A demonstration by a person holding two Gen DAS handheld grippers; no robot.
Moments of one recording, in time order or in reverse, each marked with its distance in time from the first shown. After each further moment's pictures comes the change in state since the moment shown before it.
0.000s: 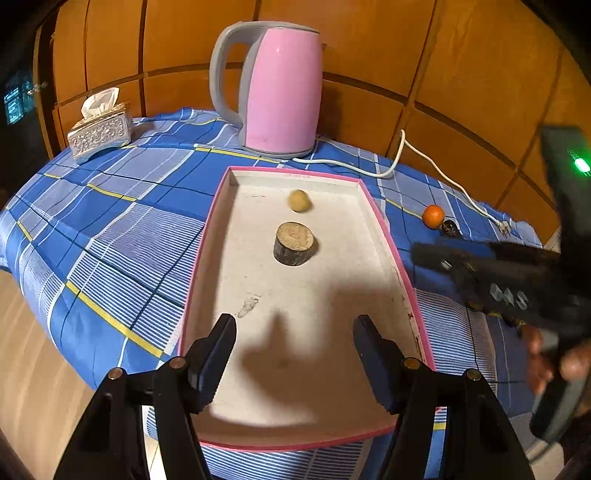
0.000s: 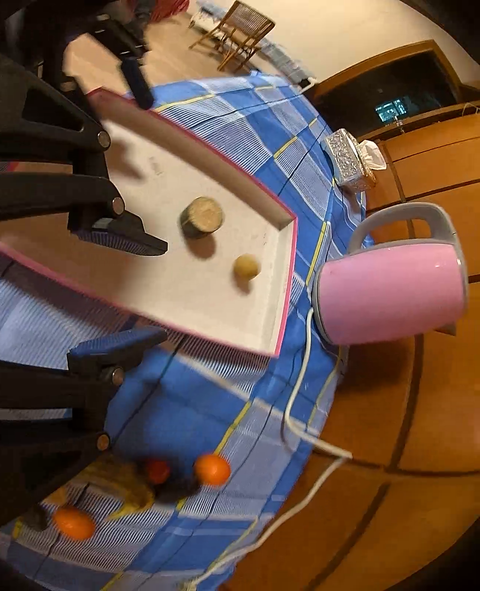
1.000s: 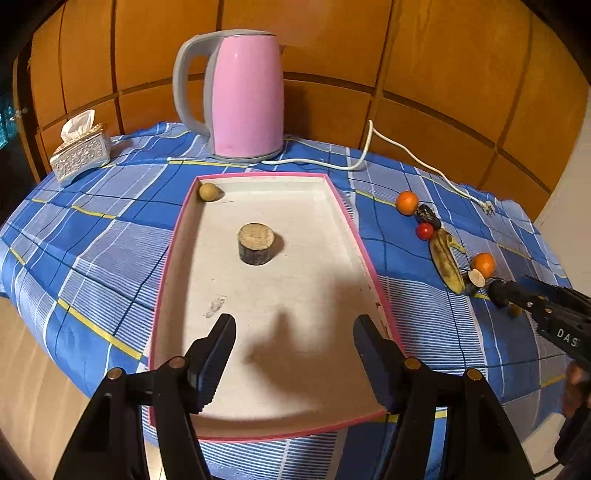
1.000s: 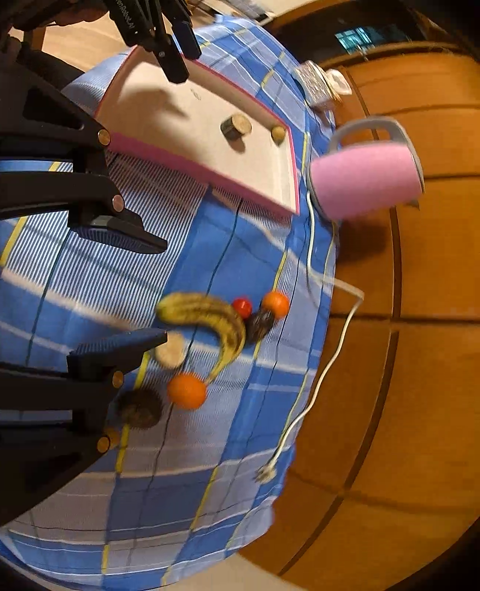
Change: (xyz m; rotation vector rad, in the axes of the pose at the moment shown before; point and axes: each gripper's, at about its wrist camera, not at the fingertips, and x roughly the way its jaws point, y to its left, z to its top) left arm -0.007 -0.032 -0.003 0.091 -0.005 -0.022; right arm -0.087 -0.068 -0.094 0.203 -0.083 -0.288
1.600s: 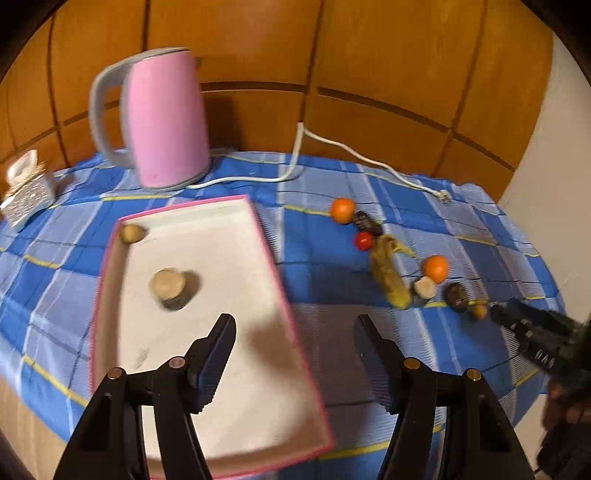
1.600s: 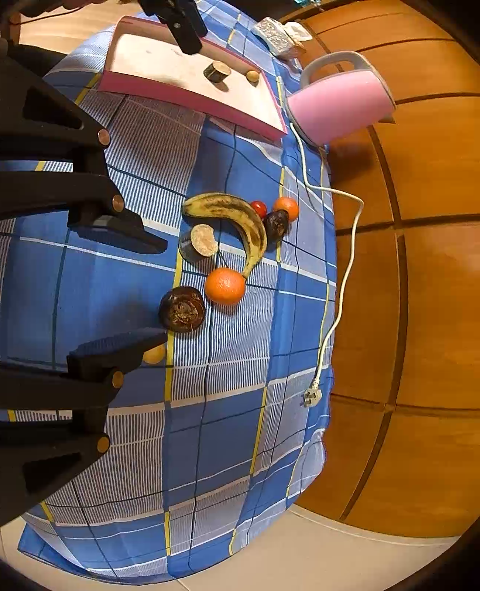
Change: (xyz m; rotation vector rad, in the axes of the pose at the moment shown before) left arm 0.015 -0.066 0.038 0.123 0.011 -0.142; right arm -0.016 -0.073 -0.032 0.185 0.009 -0.118
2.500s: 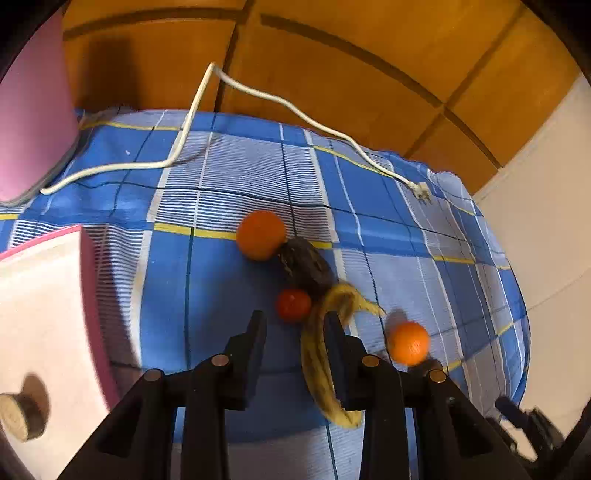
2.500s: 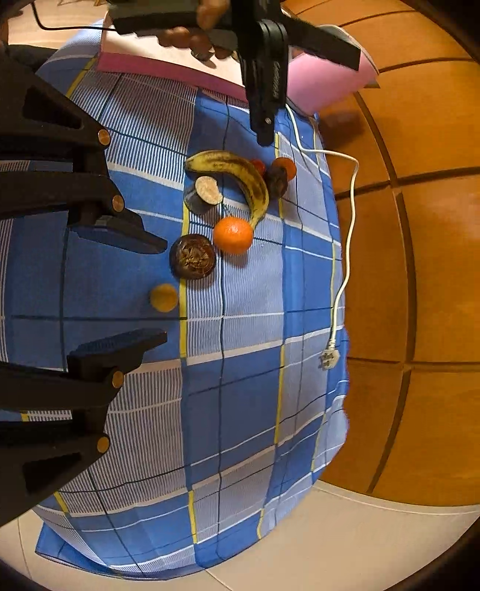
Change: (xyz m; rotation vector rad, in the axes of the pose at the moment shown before) left arm 0.159 -0.047 0.095 -0.053 0.230 -0.252; right arm 0.003 -0.042 -0.008 0.087 0.029 -0.044
